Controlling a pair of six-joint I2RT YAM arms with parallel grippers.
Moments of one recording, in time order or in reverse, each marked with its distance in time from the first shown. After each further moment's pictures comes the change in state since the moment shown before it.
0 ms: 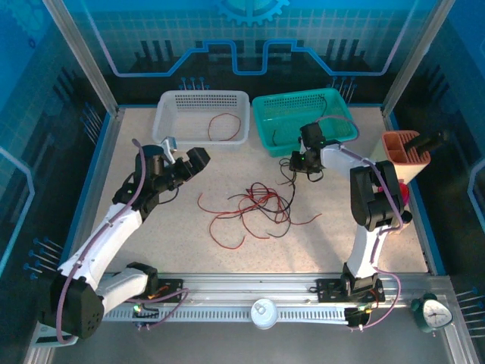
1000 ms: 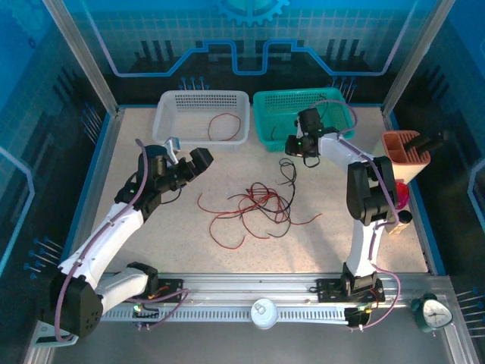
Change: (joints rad) left arm -0.027 0.007 0.003 0.007 0.004 -0.025; right arm 0.003 0.071 0.199 -0.011 -0.011 -0.016
